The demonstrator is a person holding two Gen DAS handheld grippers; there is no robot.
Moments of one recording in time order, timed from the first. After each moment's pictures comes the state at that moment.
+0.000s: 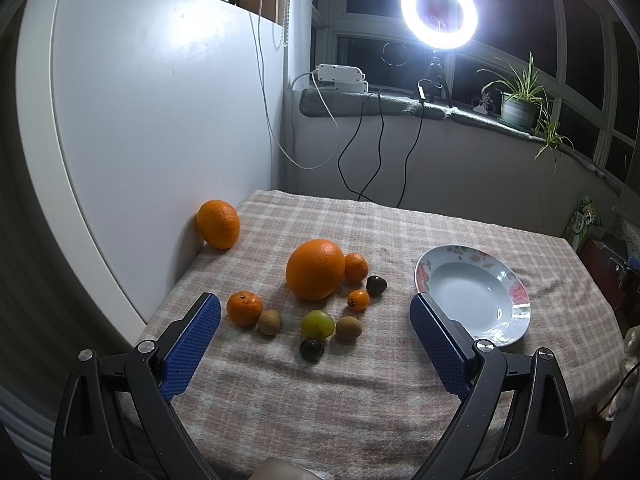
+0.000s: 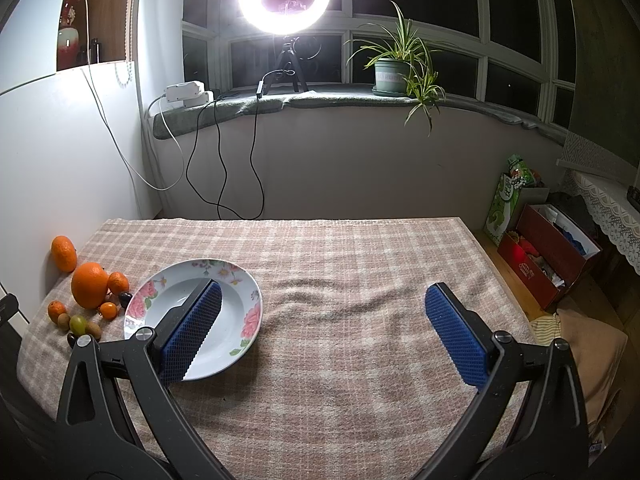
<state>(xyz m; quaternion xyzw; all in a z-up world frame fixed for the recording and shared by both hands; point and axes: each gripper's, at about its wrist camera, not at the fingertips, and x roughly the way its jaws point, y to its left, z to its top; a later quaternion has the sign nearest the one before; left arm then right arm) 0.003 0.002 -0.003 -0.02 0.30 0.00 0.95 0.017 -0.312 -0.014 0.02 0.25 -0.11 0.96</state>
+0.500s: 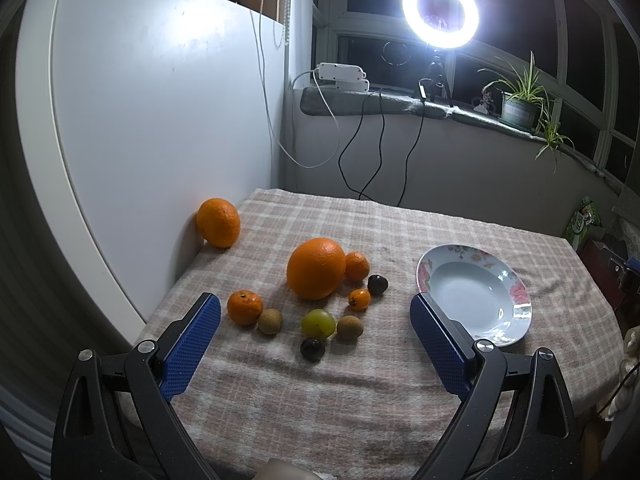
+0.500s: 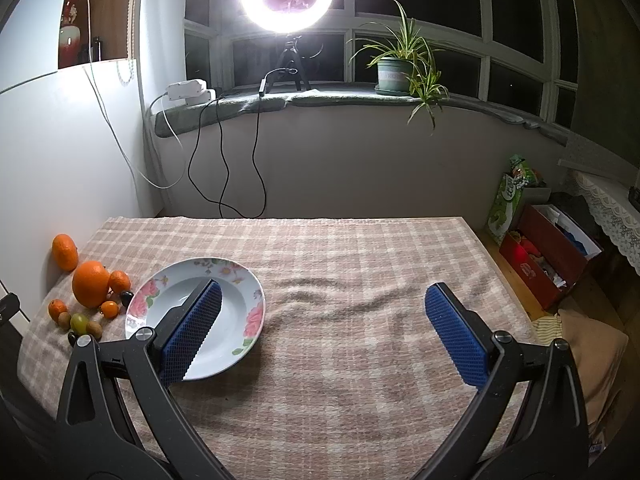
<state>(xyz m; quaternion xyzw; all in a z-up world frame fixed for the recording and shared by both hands) 0.002 0.001 -0.003 -0.02 0.30 0.00 0.95 0.018 -0.307 -0.017 0.02 0.25 -0.10 0.96</state>
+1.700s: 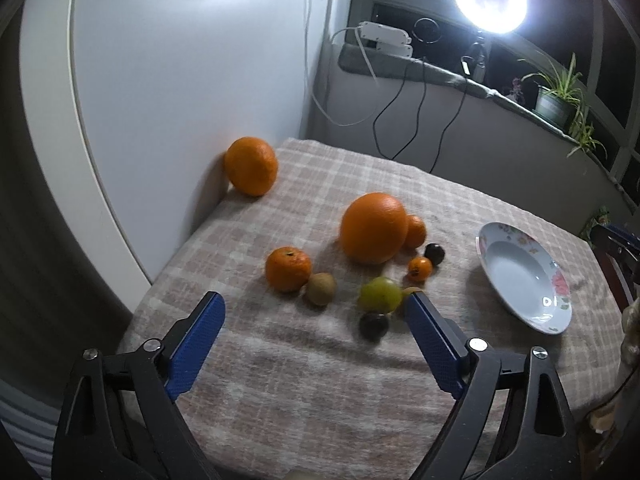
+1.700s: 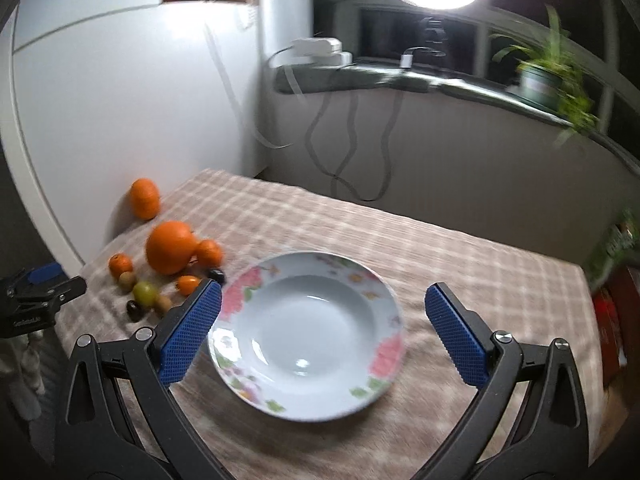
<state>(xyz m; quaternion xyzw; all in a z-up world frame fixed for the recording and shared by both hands) 0.028 0.062 -0.052 -0.08 0.36 0.02 0.93 0.098 -0.226 -0.028 -0.05 0.30 0.12 0.95</state>
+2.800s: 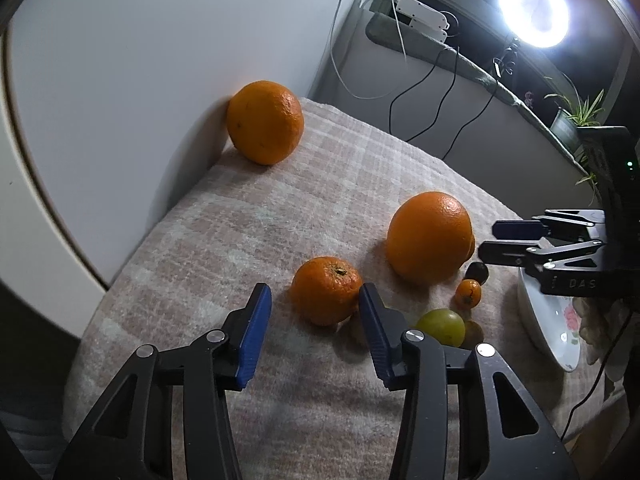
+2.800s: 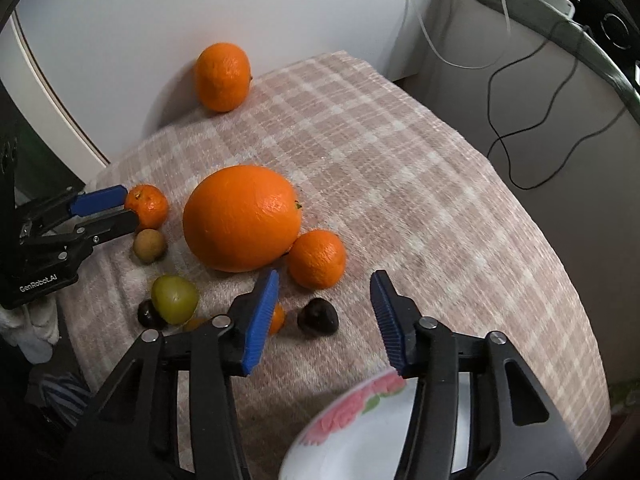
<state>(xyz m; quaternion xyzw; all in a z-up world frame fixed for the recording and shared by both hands) 0.089 0.109 -0.098 -0.16 0.40 -0.02 0.90 0.228 -0.062 -0.097 -0.22 0.48 0.29 0.80</state>
